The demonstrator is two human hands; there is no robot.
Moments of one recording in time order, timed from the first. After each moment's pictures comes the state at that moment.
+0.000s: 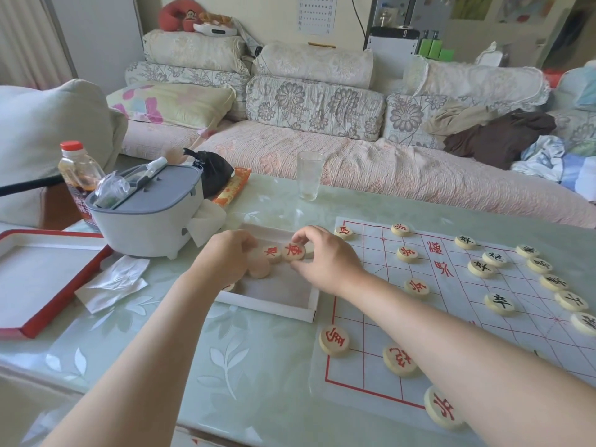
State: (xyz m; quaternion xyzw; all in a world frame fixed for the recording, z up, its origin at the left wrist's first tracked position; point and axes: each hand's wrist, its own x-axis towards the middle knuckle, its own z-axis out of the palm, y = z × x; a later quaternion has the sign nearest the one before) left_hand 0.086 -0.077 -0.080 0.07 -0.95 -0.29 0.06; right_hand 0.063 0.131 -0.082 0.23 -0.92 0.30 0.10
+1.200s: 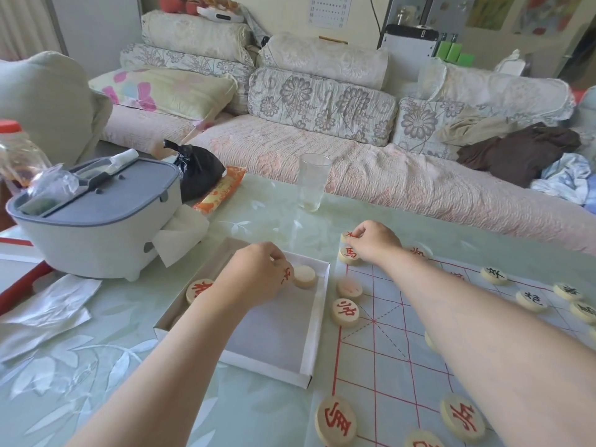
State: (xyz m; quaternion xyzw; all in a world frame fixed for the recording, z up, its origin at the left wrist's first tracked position) left_hand 0.029 -0.024 -0.087 0.08 -0.92 -0.37 0.03; right_hand -0.128 0.196 -0.108 -0.02 -0.98 0.21 0.04
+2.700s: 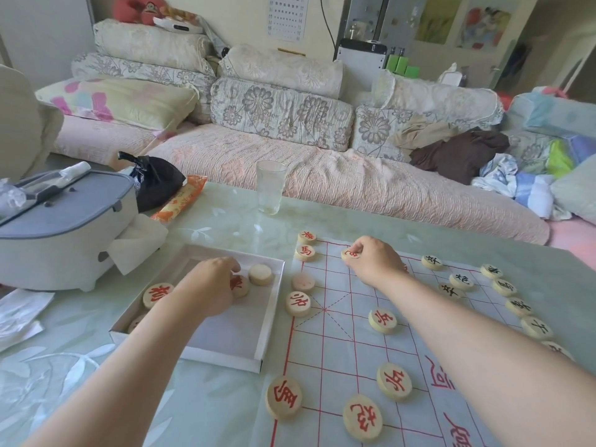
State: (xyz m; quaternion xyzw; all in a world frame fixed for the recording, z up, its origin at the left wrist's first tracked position) left_hand 0.033 -0.021 -0.099 0.03 -0.98 -0.18 -0.02; right_hand -0.047 0.274 -0.091 -0.05 -0.98 0.18 0.08
